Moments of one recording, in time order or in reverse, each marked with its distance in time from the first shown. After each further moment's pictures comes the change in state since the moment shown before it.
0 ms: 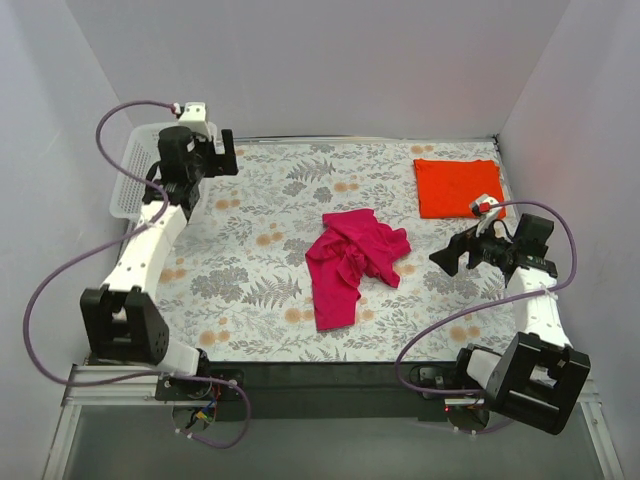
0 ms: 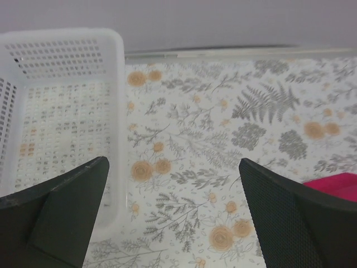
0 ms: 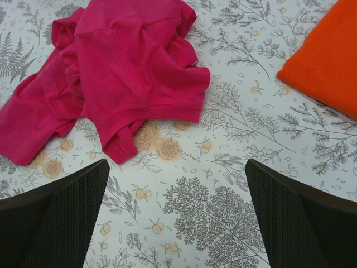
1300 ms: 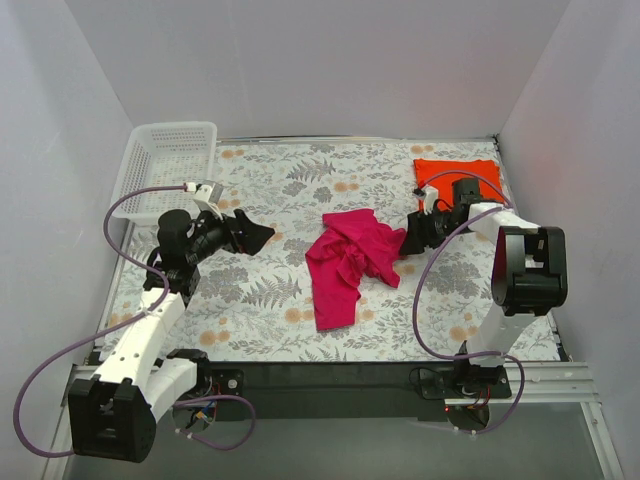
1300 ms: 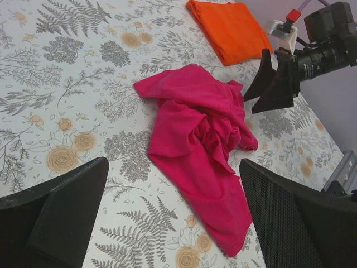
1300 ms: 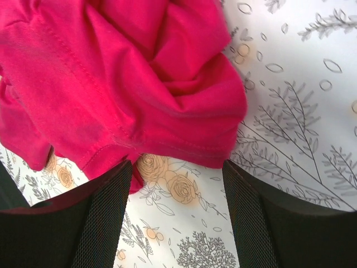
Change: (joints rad) left arm -0.032 -0.577 -0.729 0.282 0.618 -0.320; right arm 0.343 0.674 0.402 -0.187 0.219 0.121
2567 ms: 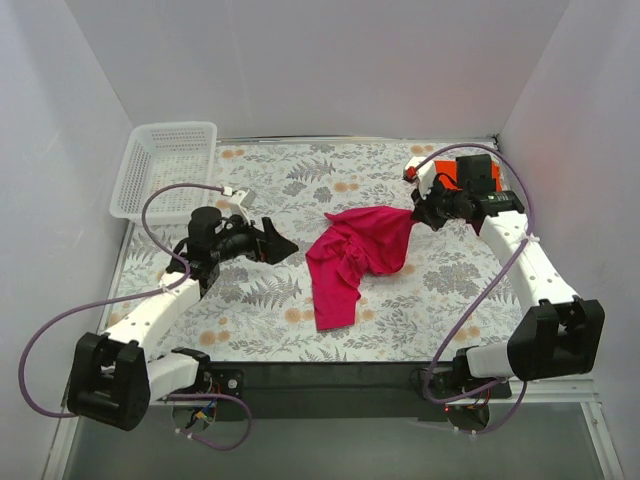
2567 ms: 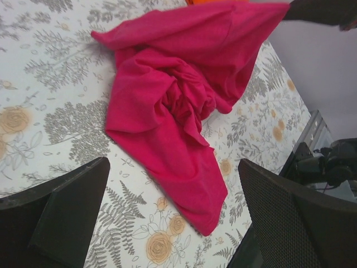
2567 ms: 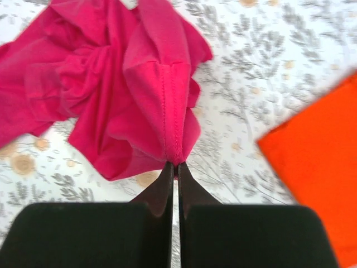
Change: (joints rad) left arm -0.127 0.157 0.001 0.027 0.058 -0.047; right arm 0.155 -0.375 0.112 -0.120 0.208 -0.261
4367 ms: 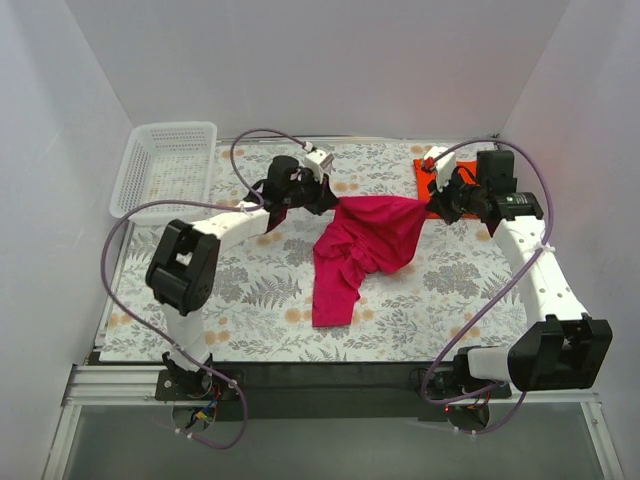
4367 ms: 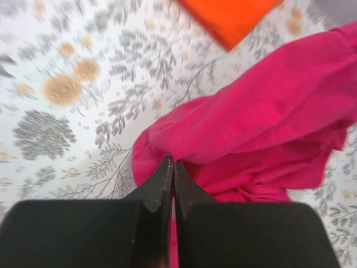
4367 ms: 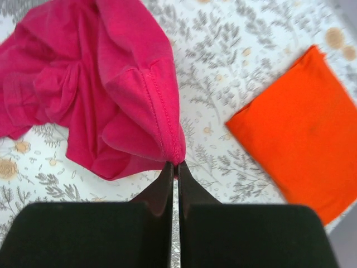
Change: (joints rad) left arm -0.256 0.874 0.710 0.050 -0.154 0.288; right arm -0.082 -0.097 -0.006 -0.011 0.053 -0.004
